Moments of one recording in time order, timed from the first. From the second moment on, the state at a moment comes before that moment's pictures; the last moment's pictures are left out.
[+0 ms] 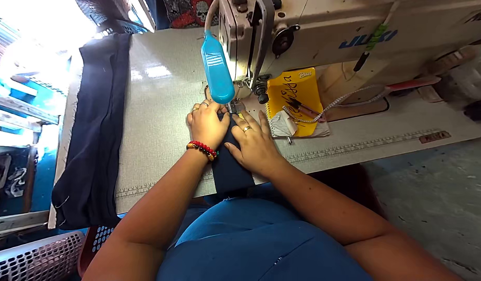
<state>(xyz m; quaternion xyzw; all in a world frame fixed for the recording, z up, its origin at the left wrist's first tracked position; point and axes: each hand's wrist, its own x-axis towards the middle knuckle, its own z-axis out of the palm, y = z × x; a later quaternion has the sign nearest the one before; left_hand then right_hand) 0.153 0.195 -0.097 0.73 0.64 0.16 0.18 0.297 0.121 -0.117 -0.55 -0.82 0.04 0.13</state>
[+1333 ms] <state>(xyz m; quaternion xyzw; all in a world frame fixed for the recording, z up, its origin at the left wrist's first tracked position) 0.131 0.174 -0.114 0.85 0.48 0.17 0.11 0.560 0.121 -0.131 -0.71 -0.61 -0.23 0.28</state>
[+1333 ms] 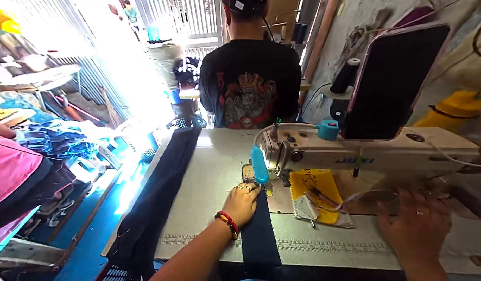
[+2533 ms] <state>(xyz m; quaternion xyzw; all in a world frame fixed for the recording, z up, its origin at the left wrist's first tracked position) 0.131 0.178 -0.115 0.86 0.47 0.17 0.12 0.552 0.116 -0.131 -0.74 -0.59 -0.22 0.25</state>
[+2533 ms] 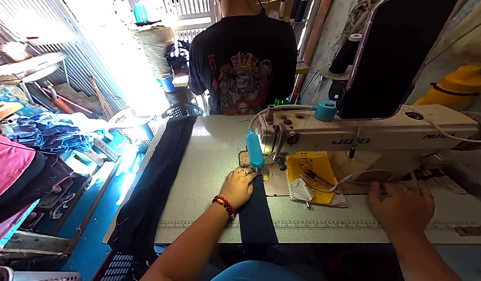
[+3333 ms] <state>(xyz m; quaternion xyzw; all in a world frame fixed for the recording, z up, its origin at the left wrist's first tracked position) 0.076 0.038 -0.083 0.72 0.27 0.12 0.63 0.358 0.011 -0.163 -0.61 -0.68 0.41 0.06</state>
